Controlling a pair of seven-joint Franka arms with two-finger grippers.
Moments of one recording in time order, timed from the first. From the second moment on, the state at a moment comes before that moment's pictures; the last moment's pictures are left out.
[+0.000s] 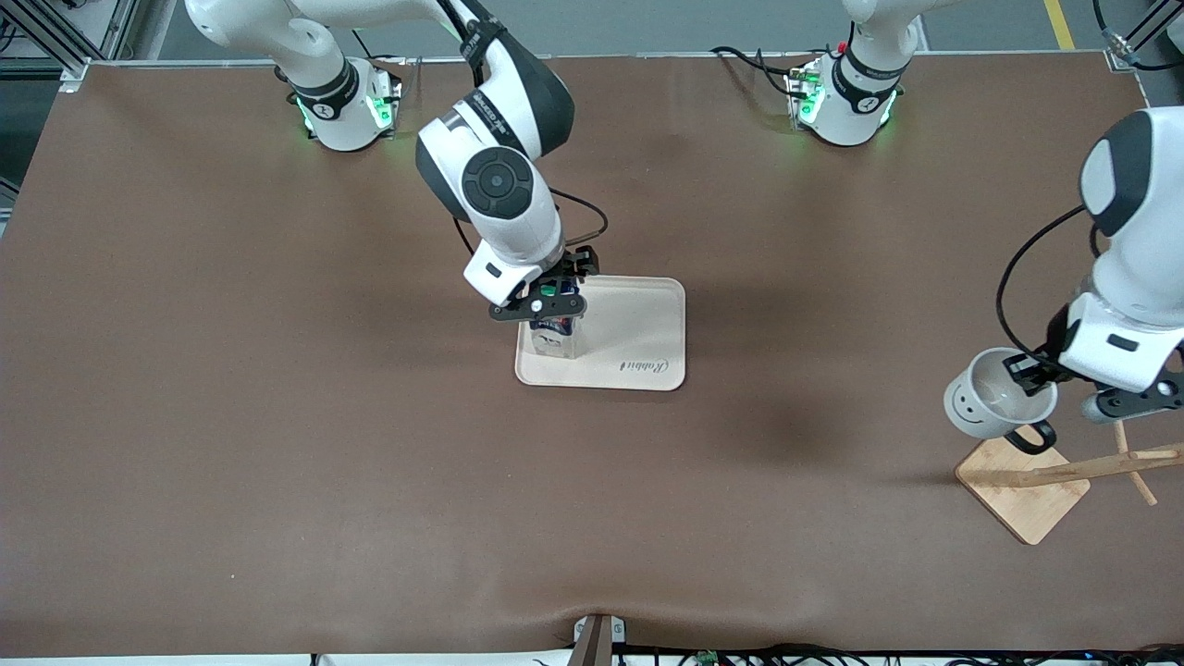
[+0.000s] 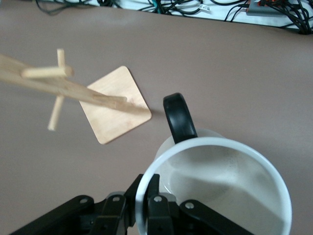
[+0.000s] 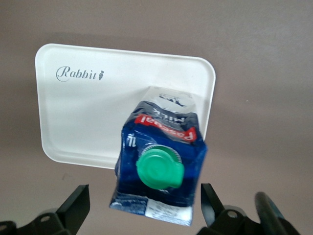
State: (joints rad) left arm 0.33 0.24 -0.40 -1.60 0.29 1.99 -0.29; right arm 0.79 0.47 -0.08 -1.54 0.20 1.93 0.59
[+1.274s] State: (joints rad) left arm 0.50 0.28 -0.40 -1.57 0.14 2.00 0.01; right arm 0.79 0.53 -0.10 -1.52 0.15 1.95 0.60
